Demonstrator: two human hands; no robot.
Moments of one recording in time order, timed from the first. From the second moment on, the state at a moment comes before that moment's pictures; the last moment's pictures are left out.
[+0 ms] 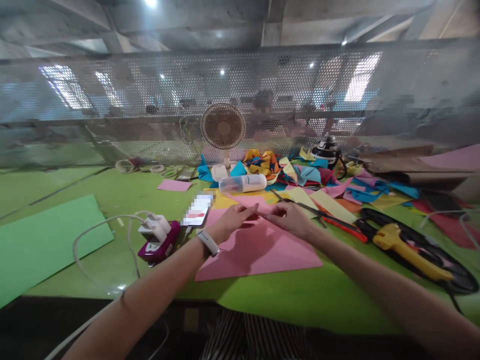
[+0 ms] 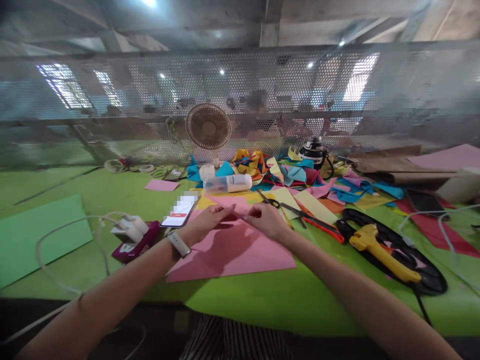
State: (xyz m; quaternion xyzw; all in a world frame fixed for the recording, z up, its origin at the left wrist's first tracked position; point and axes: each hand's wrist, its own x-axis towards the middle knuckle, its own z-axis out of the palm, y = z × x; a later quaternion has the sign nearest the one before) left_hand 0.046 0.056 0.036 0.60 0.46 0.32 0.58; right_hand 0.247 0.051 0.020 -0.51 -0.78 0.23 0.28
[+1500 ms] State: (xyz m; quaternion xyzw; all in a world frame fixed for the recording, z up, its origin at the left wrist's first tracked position) left_hand 0.044 0.061 0.008 0.52 0.31 0.38 0.70; right_hand 0.255 0.037 0.005 -0.21 -0.90 -0.23 0.31
